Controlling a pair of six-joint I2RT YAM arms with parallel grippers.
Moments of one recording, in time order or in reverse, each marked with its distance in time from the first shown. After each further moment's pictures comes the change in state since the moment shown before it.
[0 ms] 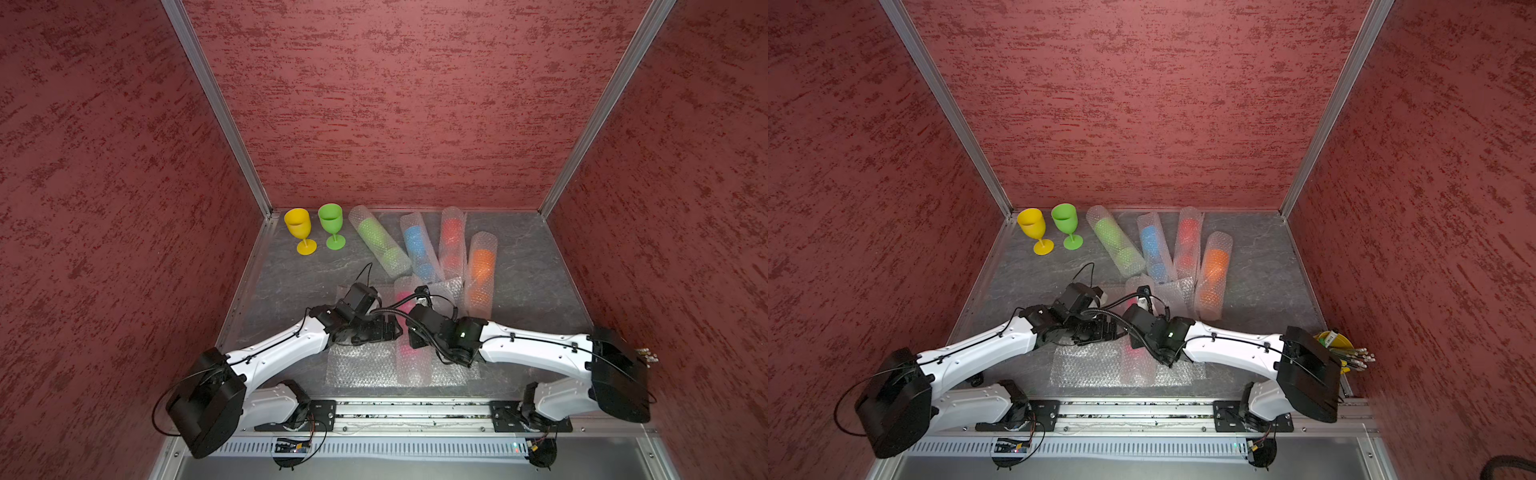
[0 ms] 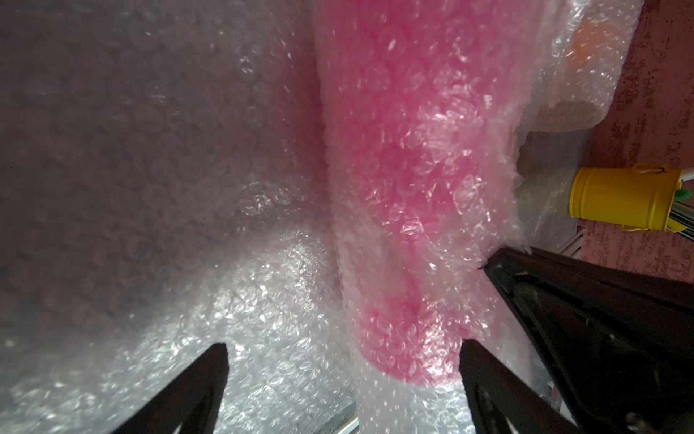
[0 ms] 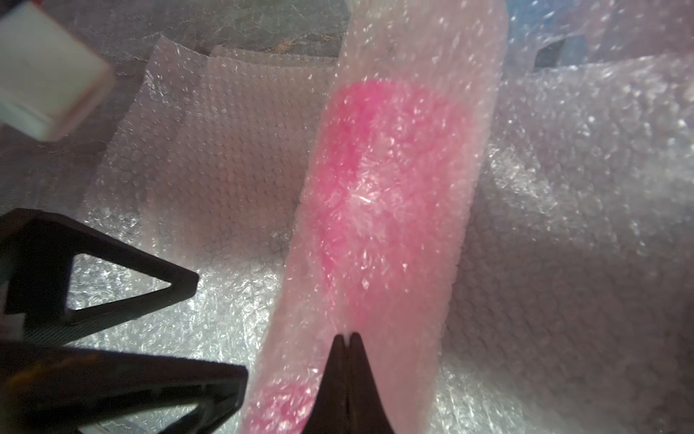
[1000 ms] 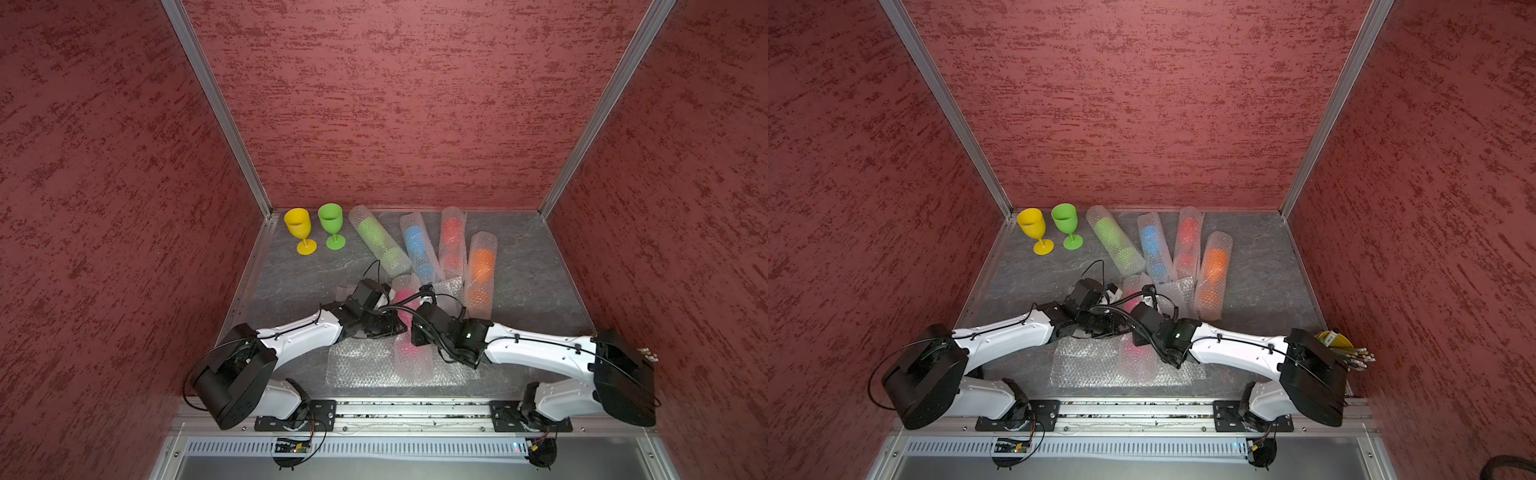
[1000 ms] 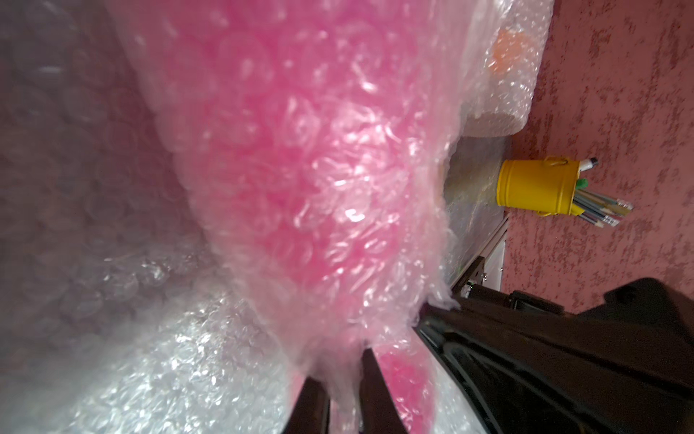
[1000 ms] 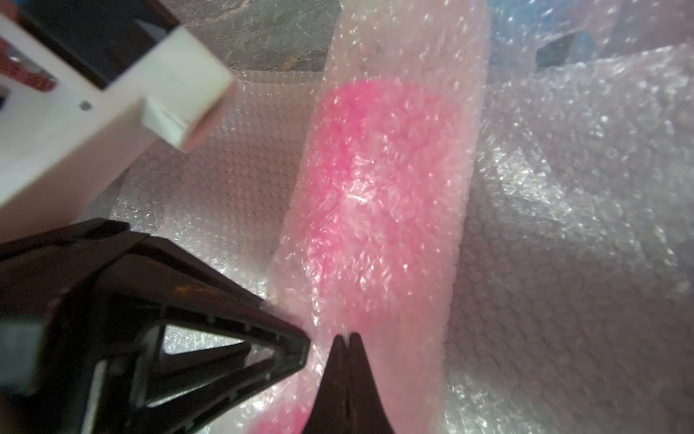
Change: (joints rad) left arm 0.018 0.152 -0.008 0.274 0.166 -0.050; right arm -0.047 -0.021 -0.072 0.104 -0.041 0.006
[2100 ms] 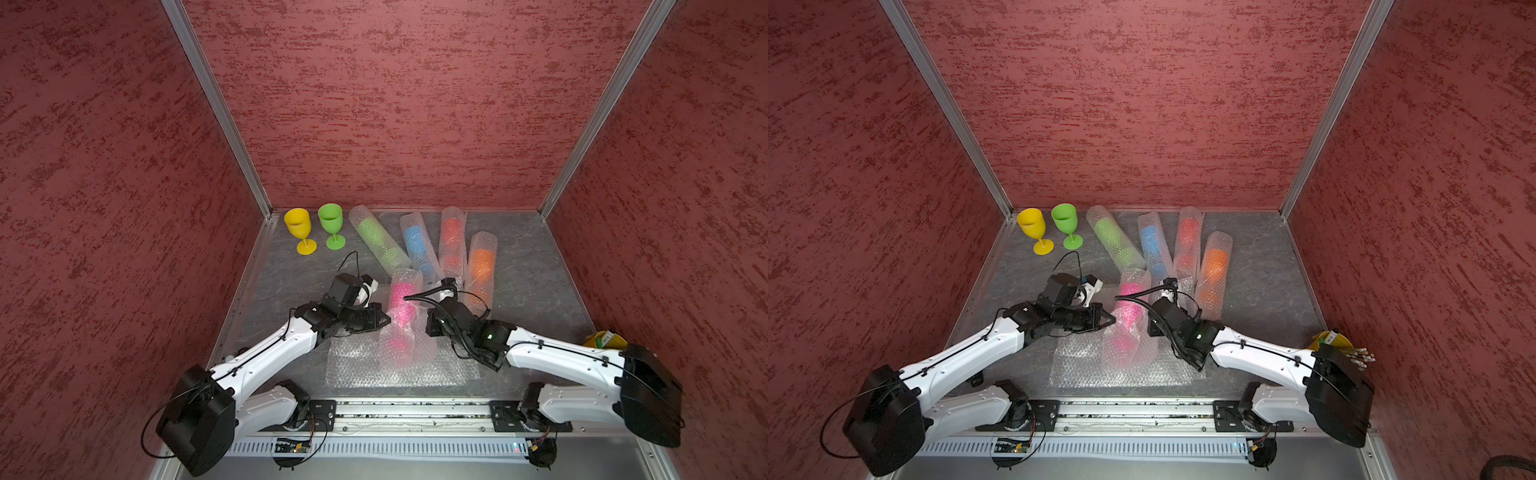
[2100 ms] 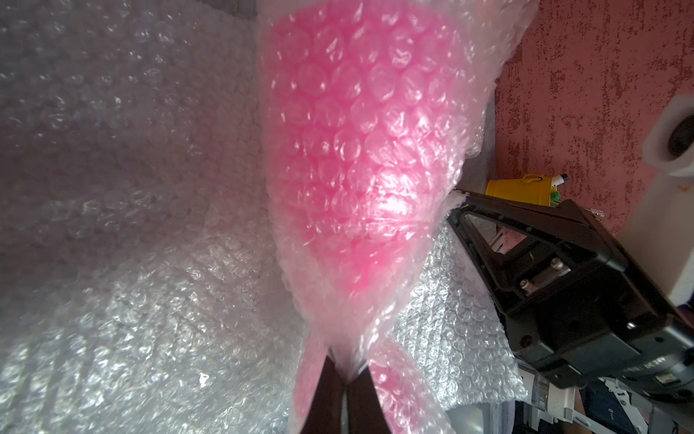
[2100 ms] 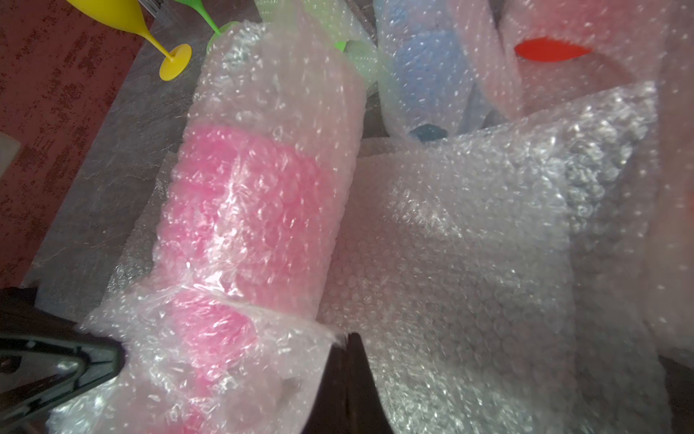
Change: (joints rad) left arm 0.115 -0.248 0.014 -0.234 -0.038 0.114; right arm -0.092 -0.158 -0.128 0.097 0.067 -0.011
